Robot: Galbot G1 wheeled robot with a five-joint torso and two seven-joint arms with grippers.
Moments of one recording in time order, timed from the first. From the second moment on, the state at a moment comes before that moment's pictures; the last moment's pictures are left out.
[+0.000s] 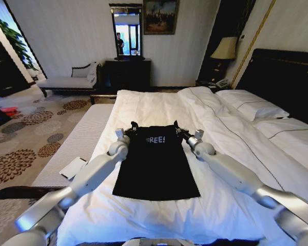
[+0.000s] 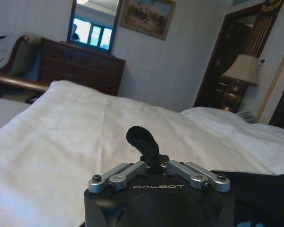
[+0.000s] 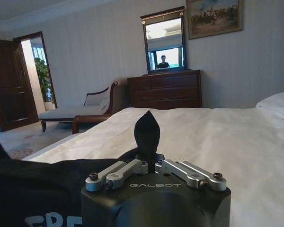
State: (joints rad) left arm 0.51 -1.05 0.24 -1.53 -1.04 0.08 -0.41; right arm -0.48 0.76 -0.28 1.45 1.07 0.04 0.05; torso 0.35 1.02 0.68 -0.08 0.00
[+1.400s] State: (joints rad) left arm 1.17 -0.83 -0.01 -2.02 -0.85 0.07 -0.44; right arm -1.32 0.72 0.25 1.95 0.86 0.05 0.06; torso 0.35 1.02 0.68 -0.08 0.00
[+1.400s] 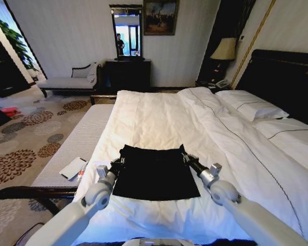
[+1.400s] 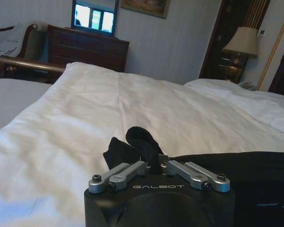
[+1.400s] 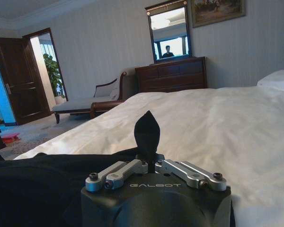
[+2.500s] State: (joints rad) left arm 1.44 -0.85 -0.07 -2.06 -0.67 0.03 -0.41; right arm -1.59 0.85 0.38 1.98 0.67 0.12 0.01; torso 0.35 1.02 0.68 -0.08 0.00
